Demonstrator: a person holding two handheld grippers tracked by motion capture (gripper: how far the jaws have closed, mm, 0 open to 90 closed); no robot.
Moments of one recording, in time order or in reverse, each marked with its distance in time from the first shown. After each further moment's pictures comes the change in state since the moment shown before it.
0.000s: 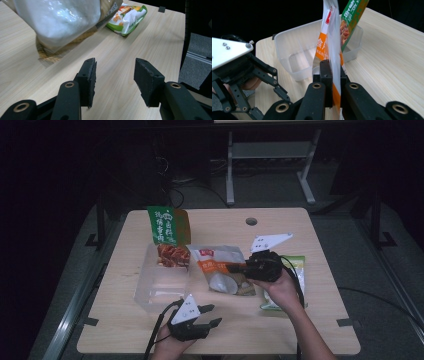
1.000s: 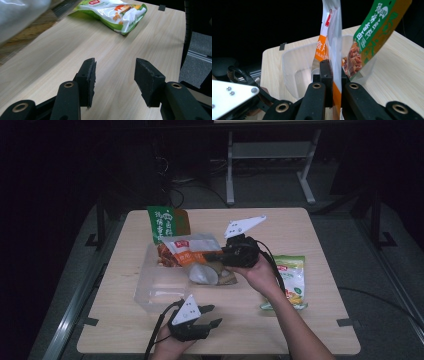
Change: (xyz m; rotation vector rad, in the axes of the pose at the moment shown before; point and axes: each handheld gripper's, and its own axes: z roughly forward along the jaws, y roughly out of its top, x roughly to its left) left arm 0.000 -0.001 0.000 0.014 0.000 0.008; right arm 0.009 0.057 0.034 0.006 0.062 -0.075
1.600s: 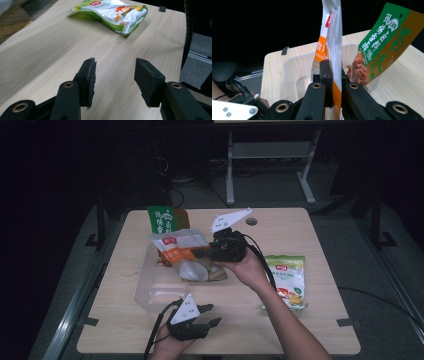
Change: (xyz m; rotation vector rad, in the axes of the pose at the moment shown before) left arm 0.001 0.000 -0.002 -0.015 0.003 -0.015; right arm 0.003 0.023 0.020 -0.004 0.028 -0.021
